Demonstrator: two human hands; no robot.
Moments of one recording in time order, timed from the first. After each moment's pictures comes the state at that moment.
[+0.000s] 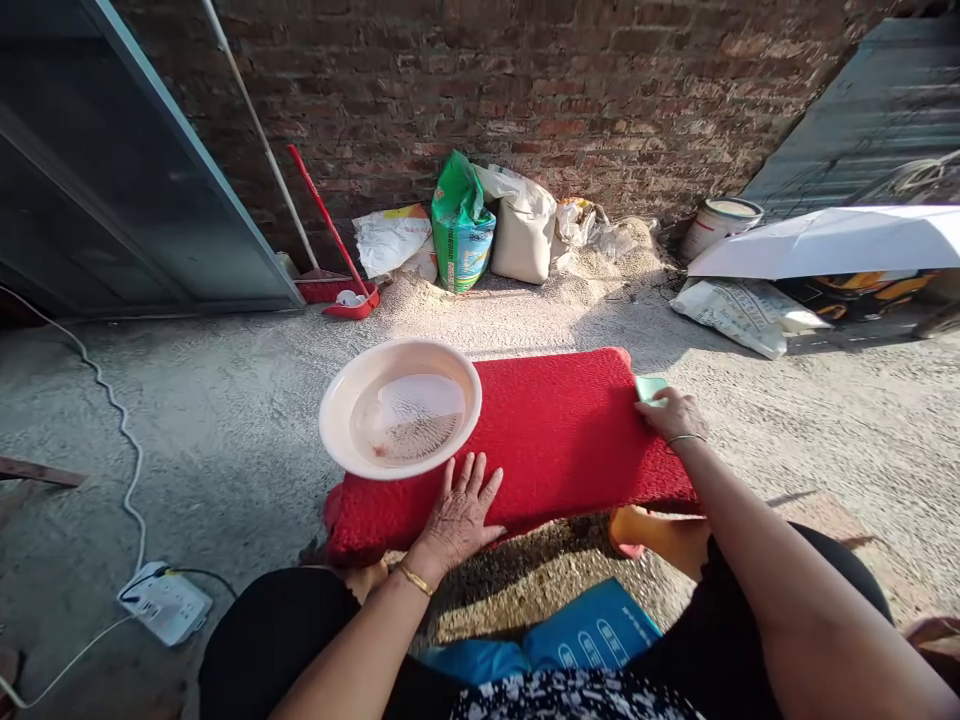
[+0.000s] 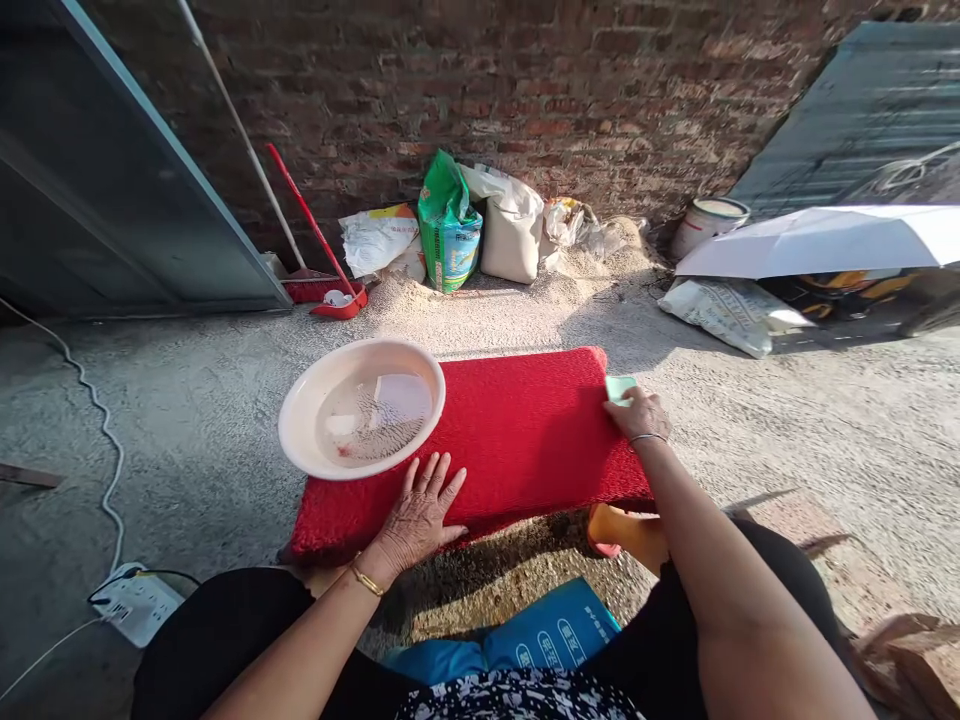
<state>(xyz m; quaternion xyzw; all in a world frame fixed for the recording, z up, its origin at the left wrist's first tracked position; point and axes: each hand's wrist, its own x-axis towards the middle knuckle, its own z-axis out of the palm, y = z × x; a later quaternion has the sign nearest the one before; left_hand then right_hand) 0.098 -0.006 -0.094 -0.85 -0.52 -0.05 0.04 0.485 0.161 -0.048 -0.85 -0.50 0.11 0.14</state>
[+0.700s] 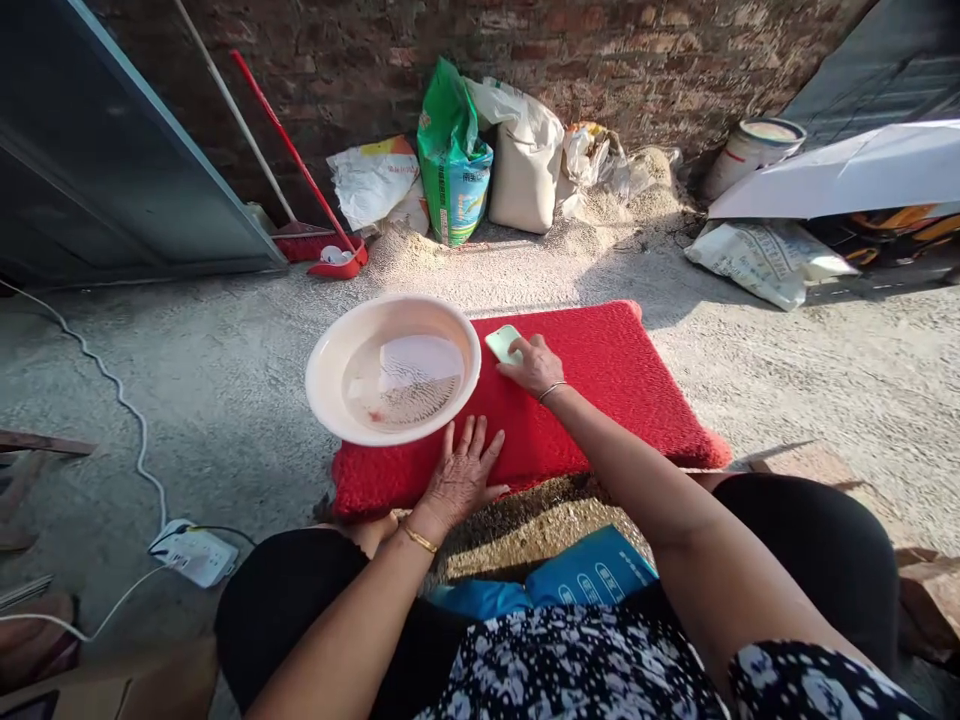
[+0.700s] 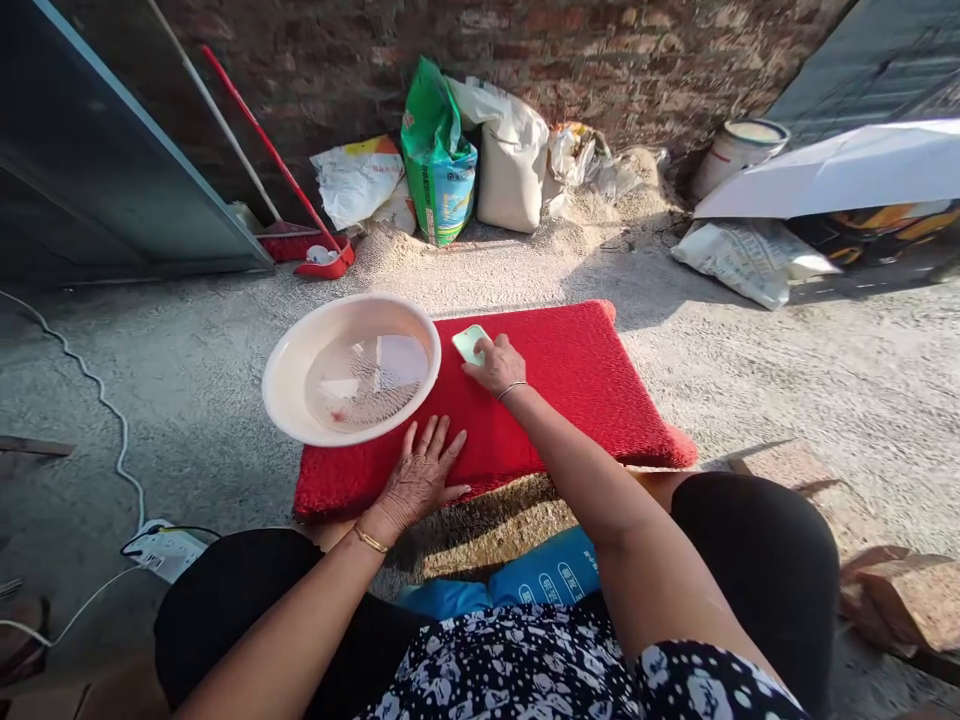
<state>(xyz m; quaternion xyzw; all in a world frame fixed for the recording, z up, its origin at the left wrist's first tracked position) 0.103 -0.004 -0.088 -0.85 -0.52 -0.01 0.02 0.264 0.167 -0.052 -0.65 -0.72 0.17 0.15</state>
